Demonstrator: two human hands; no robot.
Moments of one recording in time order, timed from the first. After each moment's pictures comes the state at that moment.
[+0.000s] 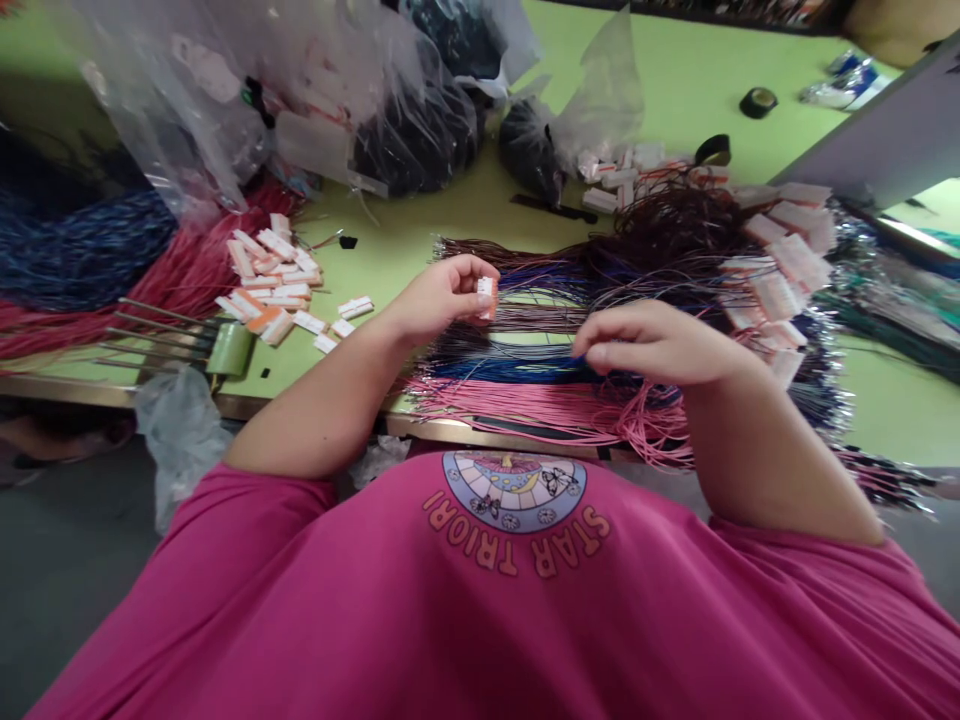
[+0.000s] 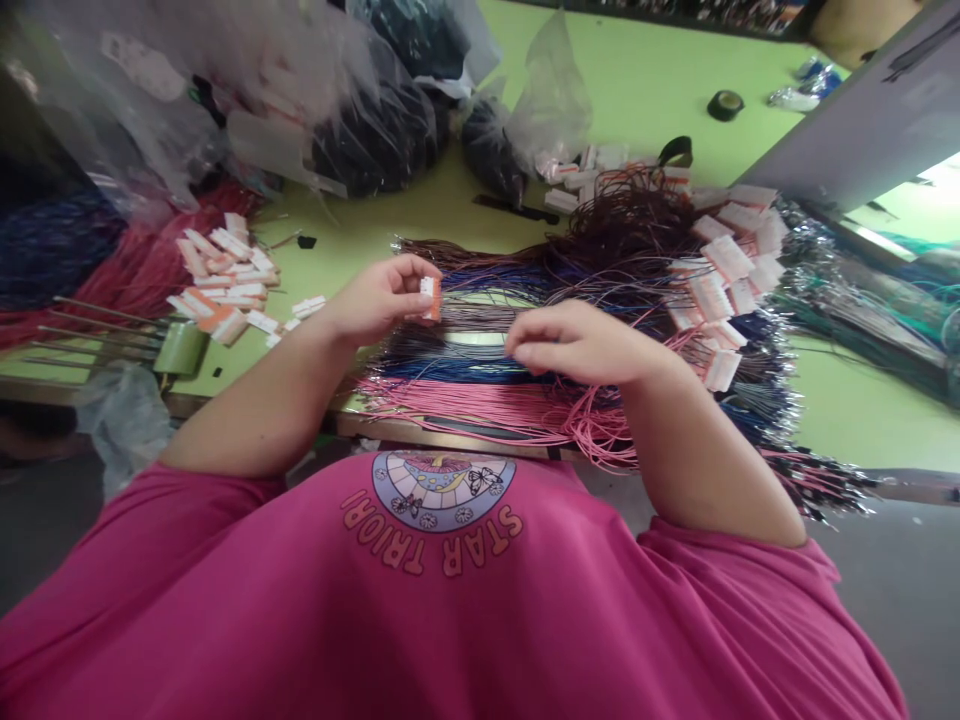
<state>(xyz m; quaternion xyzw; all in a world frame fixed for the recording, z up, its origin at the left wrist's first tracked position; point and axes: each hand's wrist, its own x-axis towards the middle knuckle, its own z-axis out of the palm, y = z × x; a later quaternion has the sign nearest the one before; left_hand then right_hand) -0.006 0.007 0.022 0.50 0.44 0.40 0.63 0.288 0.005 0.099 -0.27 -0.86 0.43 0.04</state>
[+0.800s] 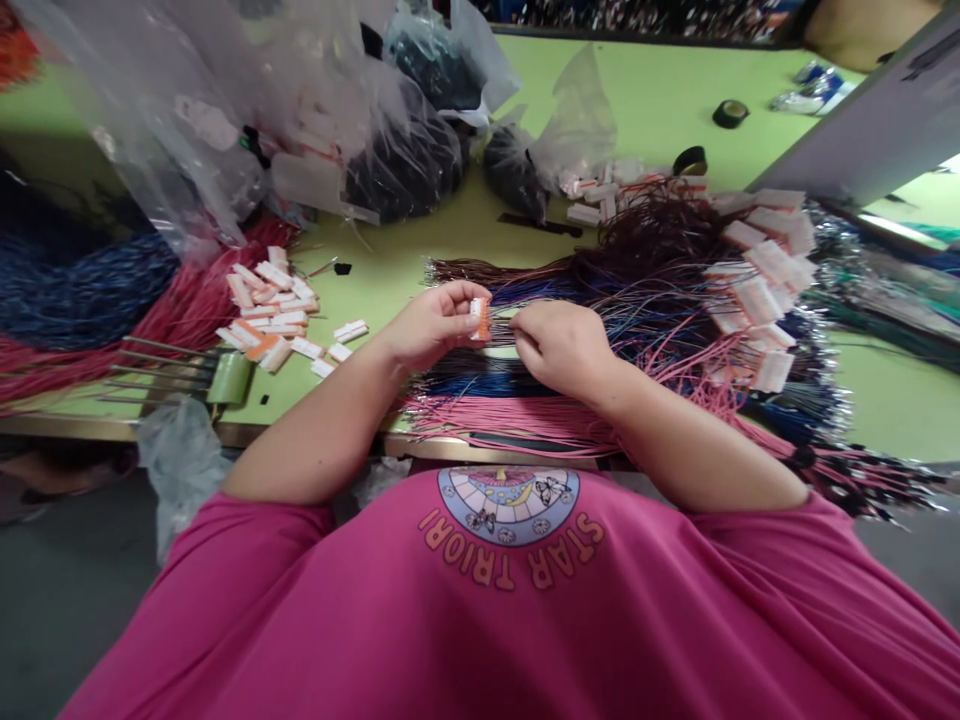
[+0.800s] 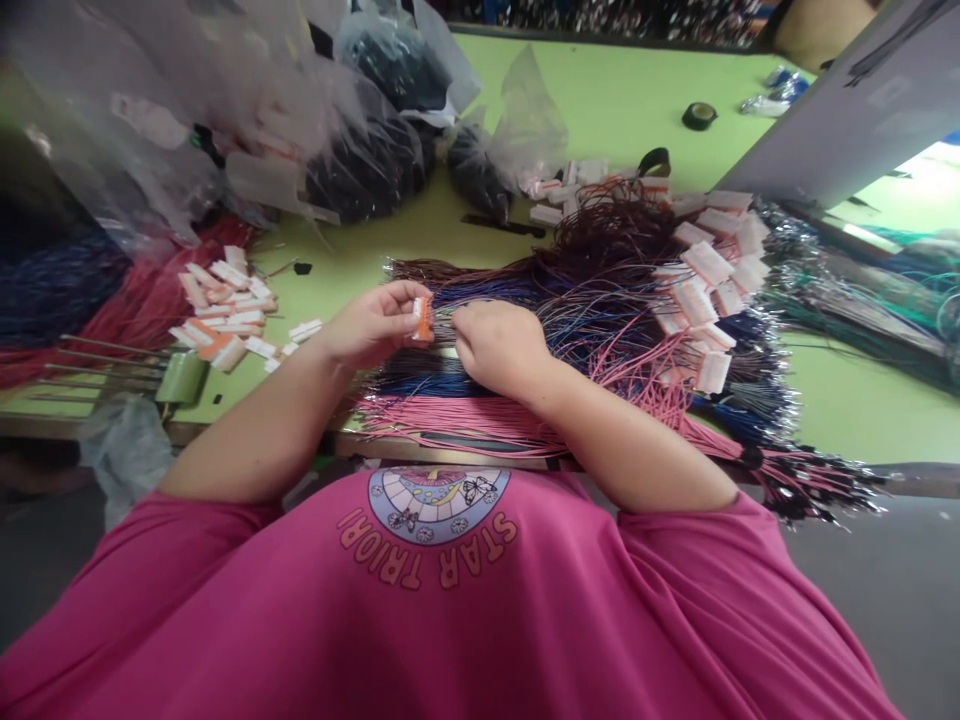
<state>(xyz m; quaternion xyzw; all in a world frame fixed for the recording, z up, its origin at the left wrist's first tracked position) -0.006 0.002 0.021 0.41 0.38 0.40 0.72 0.214 -0.007 0.059 -0.43 -0.89 0.08 0.08</state>
